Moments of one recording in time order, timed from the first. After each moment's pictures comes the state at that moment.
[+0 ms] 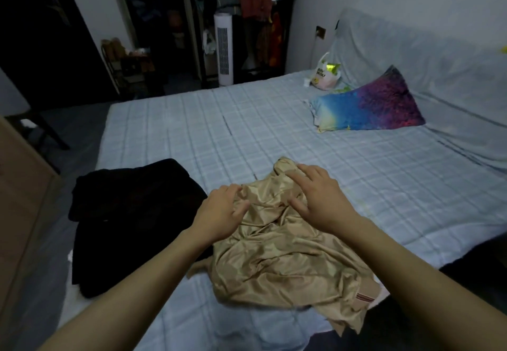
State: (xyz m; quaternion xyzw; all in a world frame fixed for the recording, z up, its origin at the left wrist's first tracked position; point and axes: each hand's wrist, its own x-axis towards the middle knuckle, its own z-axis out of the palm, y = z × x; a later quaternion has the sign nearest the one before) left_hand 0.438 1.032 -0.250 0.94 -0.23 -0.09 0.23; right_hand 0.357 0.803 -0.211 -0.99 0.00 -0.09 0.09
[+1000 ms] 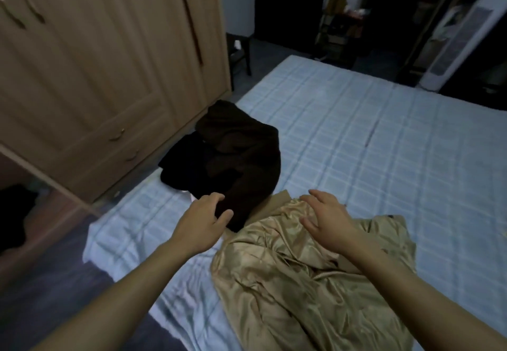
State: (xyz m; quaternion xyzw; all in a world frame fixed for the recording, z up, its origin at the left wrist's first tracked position) left_hand 0.426 0.999 -0.325 0.93 0.24 -0.01 0.28; right_hand 0.601 0.749 -0.324 -0.91 -0.37 0.13 0.13
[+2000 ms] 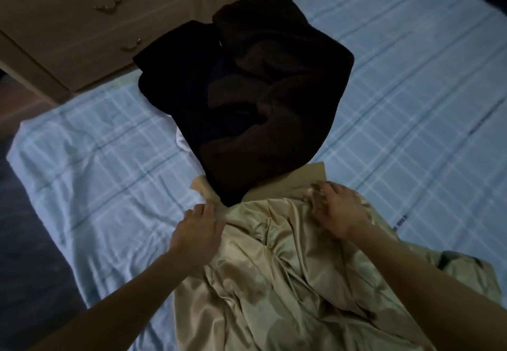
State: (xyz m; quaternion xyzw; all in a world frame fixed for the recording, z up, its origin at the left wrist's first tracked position) left_hand 0.474 0.995 -0.621 0.85 0.43 -0.15 0.27; right_hand 0.756 0.831 -0.614 -0.87 -0.43 0.24 -0.05
